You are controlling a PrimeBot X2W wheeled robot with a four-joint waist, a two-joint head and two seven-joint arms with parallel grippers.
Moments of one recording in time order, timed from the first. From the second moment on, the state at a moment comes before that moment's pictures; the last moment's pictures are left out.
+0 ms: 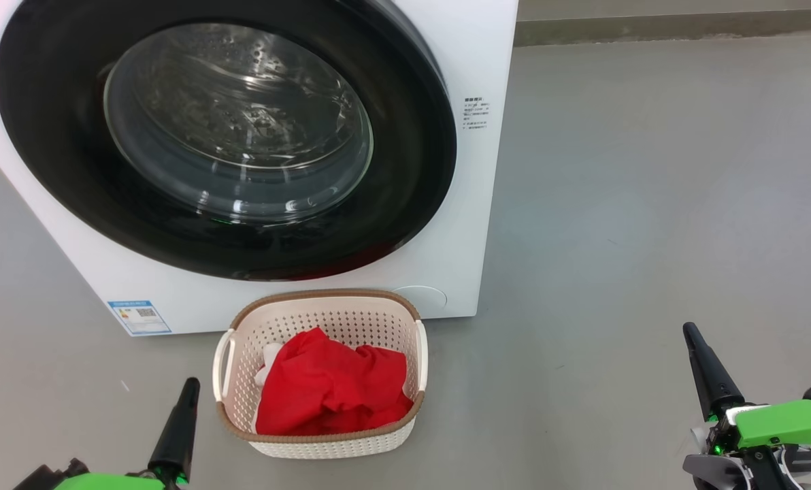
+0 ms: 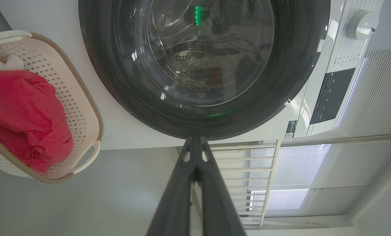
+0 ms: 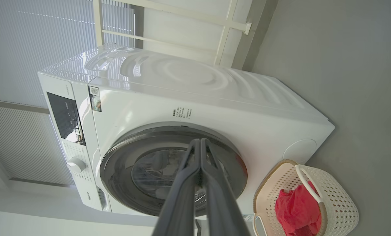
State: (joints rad) left arm -0.06 0.03 0.07 0.26 -1.54 -0.11 0.09; right arm -0.05 -0.04 -0.12 0.27 1.54 0.13 0.08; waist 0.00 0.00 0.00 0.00
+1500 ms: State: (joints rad) left arm -0.07 0.03 0.08 0.27 -1.60 -0.12 0.11; right arm -0.07 -0.04 -0.12 0.27 1.61 0.13 0.10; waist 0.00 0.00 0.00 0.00
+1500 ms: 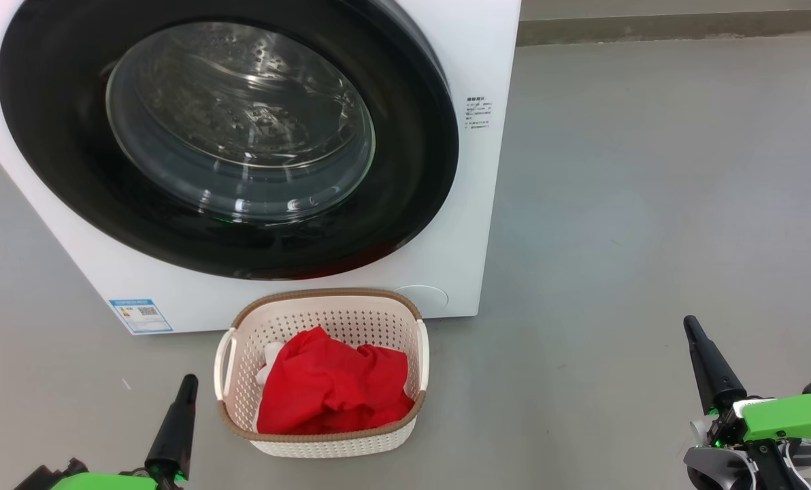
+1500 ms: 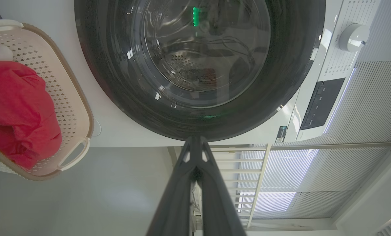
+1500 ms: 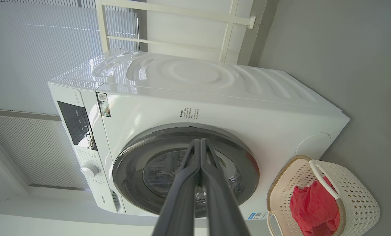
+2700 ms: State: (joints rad) left arm -0.07 0.03 0.08 0.27 -1.60 -0.12 0.11; right arm -0.07 -0.04 -0.12 0.27 1.61 0.13 0.11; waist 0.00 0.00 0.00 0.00
